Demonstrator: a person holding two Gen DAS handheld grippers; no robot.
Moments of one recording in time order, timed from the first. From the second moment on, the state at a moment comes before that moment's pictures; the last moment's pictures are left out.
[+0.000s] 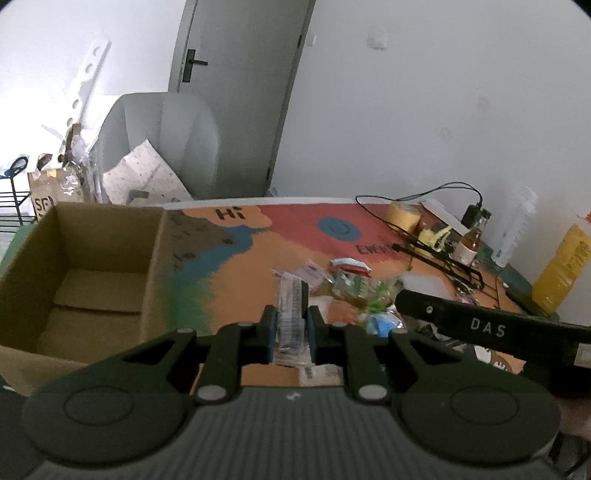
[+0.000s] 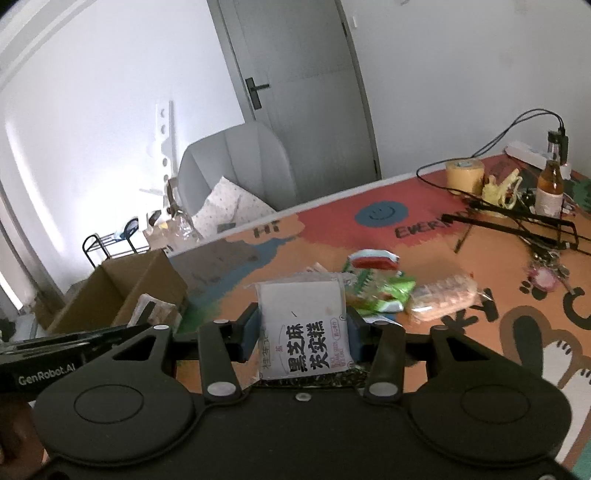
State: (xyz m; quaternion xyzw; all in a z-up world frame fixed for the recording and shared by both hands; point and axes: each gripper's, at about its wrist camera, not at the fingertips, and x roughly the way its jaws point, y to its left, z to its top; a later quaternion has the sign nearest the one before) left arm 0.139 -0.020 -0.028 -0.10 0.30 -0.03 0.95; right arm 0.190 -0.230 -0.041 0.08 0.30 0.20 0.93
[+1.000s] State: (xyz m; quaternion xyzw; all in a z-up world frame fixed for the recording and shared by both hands) left arm 0.118 0.110 -0.023 -0.16 0.26 0.08 0.95; right arm 0.186 -0.113 -0.023 0.07 0.28 0.25 0.92
